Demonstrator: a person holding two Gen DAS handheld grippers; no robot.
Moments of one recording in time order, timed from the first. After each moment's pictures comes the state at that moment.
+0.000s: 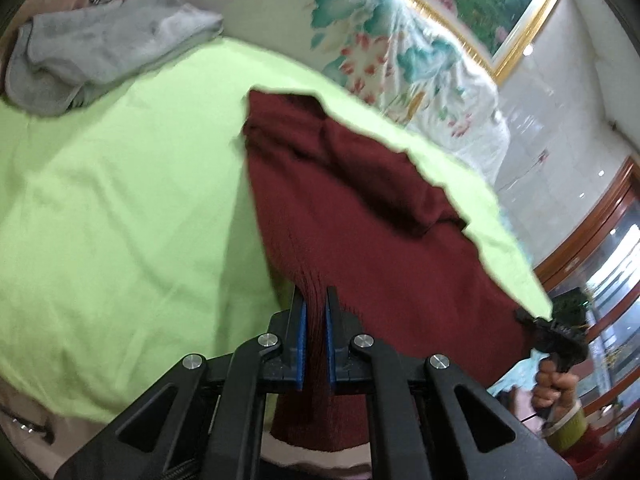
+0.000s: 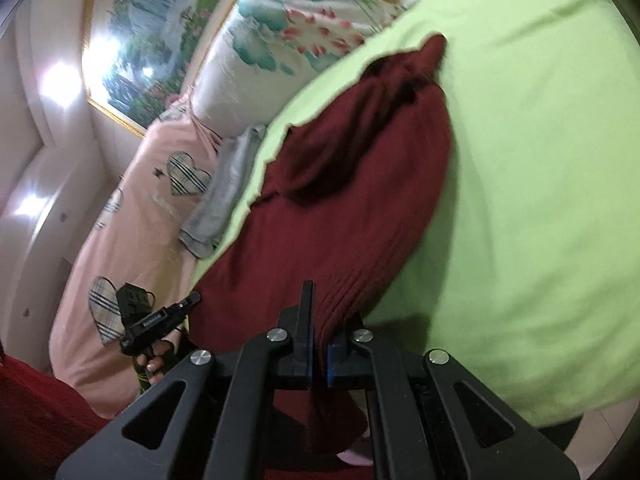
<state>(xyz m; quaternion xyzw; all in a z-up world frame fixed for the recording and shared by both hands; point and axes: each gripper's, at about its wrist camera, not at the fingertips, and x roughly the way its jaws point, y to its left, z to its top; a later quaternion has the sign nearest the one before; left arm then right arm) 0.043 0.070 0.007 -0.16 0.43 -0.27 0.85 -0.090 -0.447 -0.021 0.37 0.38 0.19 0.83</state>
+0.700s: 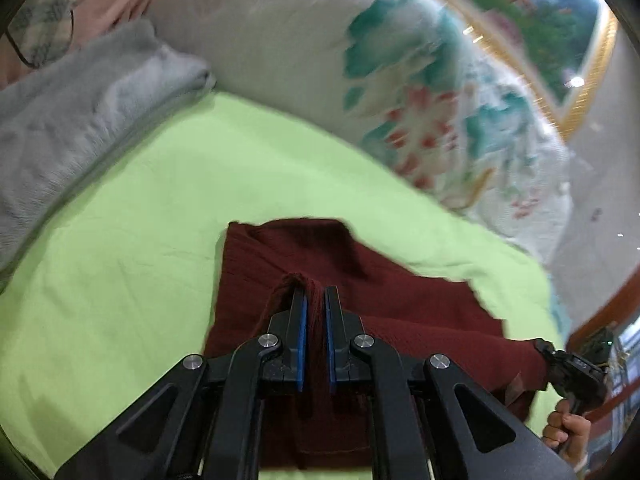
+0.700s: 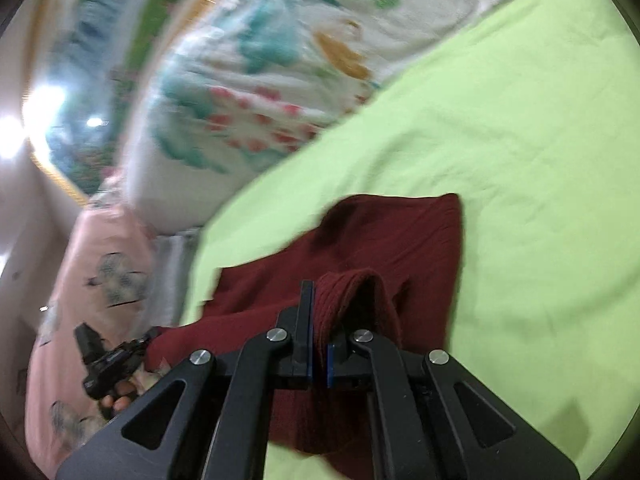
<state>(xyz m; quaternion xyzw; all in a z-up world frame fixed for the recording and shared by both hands) 0.306 -0.027 0.021 -0.16 0.43 -0.16 0.87 0.160 -0.520 -0.017 0.37 0.38 0.05 0.85</state>
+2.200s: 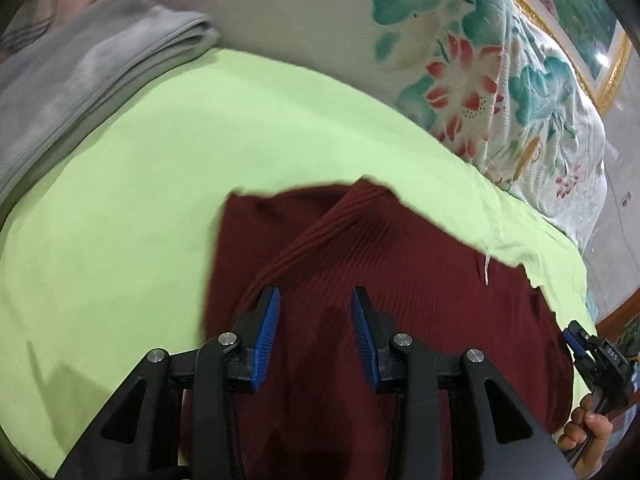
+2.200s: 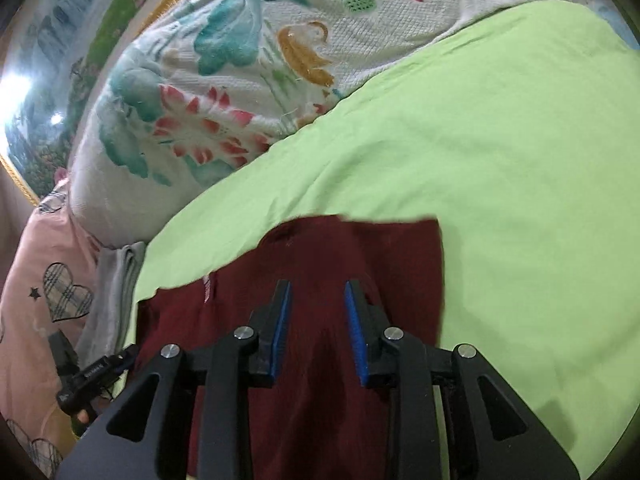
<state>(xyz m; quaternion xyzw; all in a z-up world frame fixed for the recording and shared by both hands) 0.328 -0.043 -0.027 -0.14 0.46 -0.14 0.86 0.171 -0.510 -0.032 0.33 0.36 -0.02 0.88</state>
